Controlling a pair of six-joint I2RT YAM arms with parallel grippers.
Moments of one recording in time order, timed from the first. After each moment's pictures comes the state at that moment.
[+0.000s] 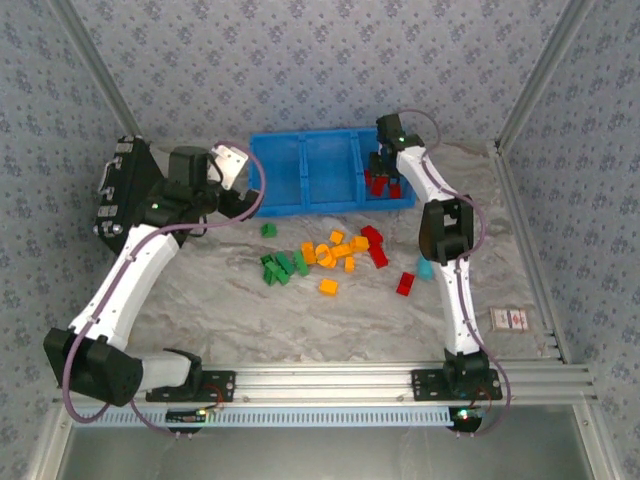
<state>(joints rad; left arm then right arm) -0.31 1.27 1.29 -0.61 0.07 0.27 0.23 2.52 2.35 -0.85 0.07 0.21</state>
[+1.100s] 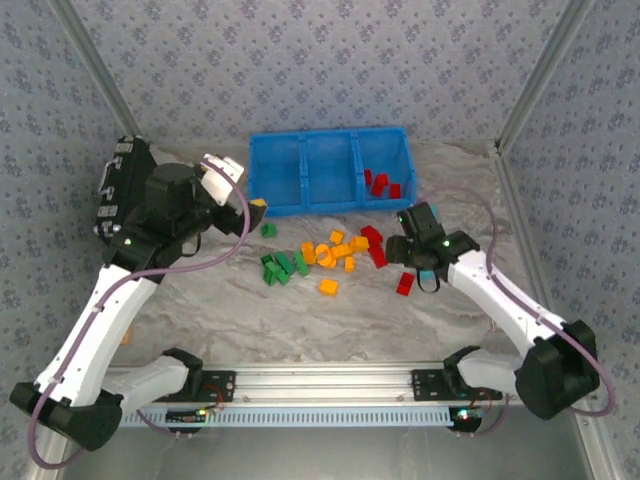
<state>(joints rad) -0.44 1.03 1.29 -0.67 0.06 0.24 0.48 1.17 0.89 -0.75 0.18 0.55</state>
